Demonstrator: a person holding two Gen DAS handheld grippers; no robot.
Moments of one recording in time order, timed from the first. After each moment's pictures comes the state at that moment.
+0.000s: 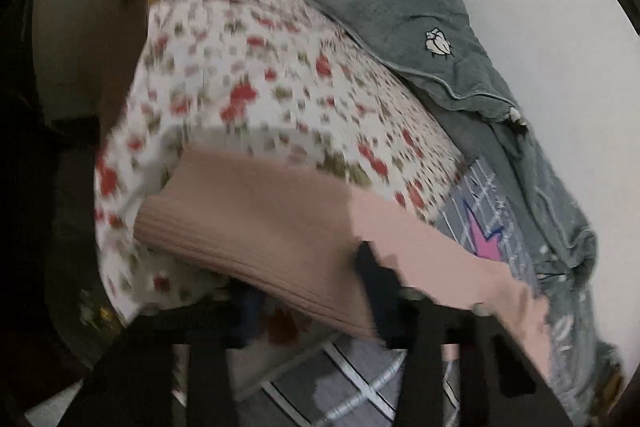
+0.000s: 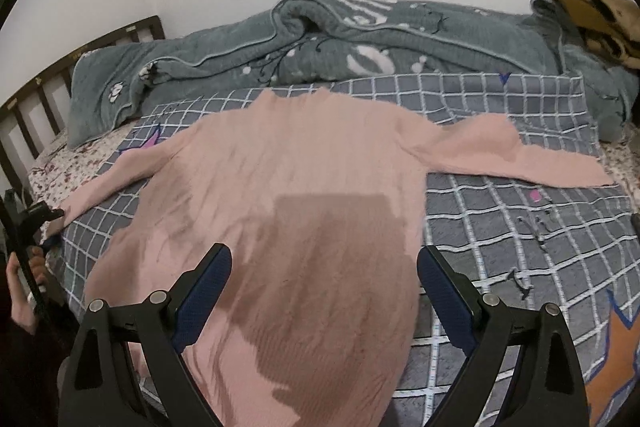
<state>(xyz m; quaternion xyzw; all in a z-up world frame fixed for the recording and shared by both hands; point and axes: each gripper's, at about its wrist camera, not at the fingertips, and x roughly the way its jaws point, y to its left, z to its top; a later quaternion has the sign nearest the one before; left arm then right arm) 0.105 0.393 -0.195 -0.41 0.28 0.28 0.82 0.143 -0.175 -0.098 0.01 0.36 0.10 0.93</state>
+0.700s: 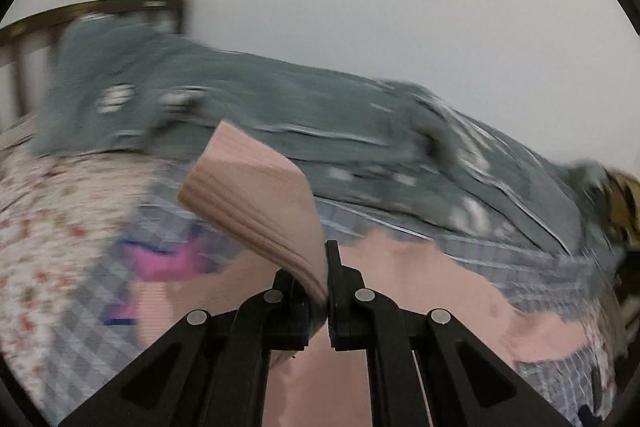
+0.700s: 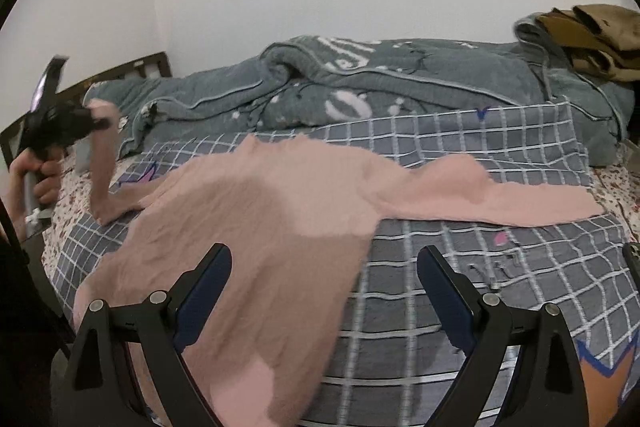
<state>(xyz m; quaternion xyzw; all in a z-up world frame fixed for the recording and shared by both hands) 0.285 0.095 -0.032 -0.14 0.30 0.04 0.94 0.146 -0.254 -0.084 0.03 0.28 0.10 0.95</state>
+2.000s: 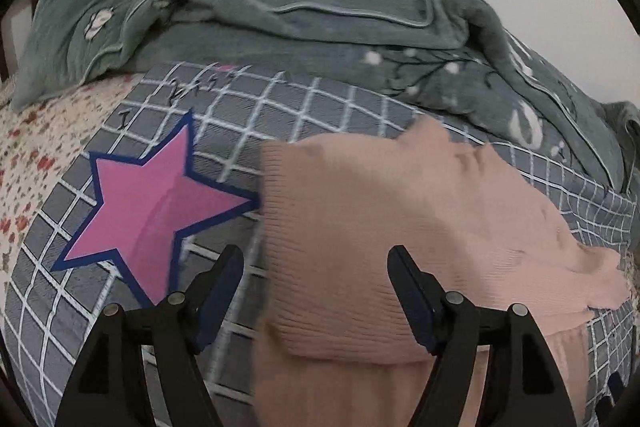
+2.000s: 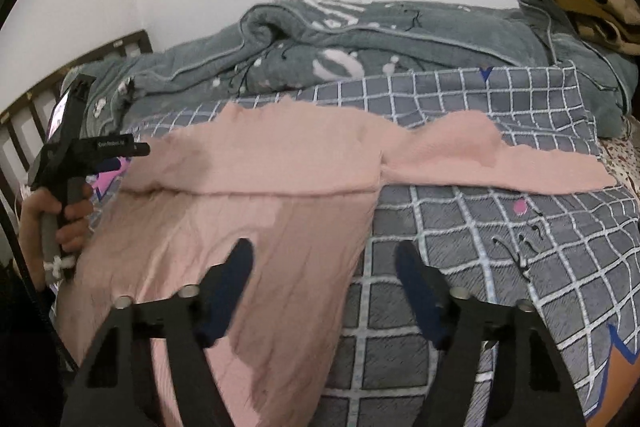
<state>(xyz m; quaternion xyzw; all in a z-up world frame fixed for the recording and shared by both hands) 0.296 0.137 -0.138 -0.13 0.40 0.08 0.90 0.175 -0.229 -0.123 0.03 0.35 0.09 0.93</state>
